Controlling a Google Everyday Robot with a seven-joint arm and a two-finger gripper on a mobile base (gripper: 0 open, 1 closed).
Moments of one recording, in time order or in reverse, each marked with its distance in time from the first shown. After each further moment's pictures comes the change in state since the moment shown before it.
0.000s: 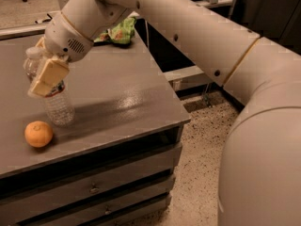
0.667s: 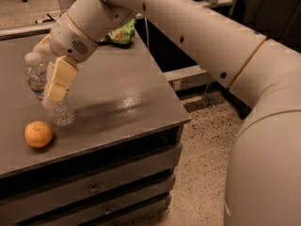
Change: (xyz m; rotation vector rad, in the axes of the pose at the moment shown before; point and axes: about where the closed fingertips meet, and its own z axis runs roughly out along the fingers) arm 0.005 0.002 -0.004 0.012 -0.010 0.017
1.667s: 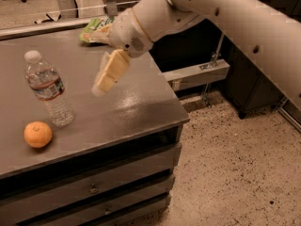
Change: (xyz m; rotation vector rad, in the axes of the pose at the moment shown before) arm 0.063 0.011 -0.098 0.241 -0.042 0.111
